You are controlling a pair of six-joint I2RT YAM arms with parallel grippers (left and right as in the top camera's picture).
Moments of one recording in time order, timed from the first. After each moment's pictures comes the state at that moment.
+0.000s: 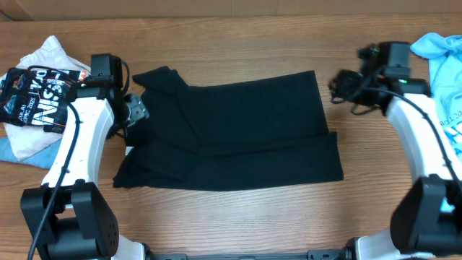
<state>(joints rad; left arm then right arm) 0.09 1.70 1.32 -0.92 -0.08 -0.44 -0.06 1.71 1.30 -0.58 -0.27 0.19</state>
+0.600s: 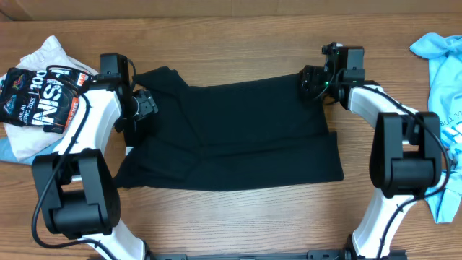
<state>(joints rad) 0.09 1.87 1.32 -0.77 0.02 -0.41 0.00 2.11 1.31 -0.06 -0.26 0.15</state>
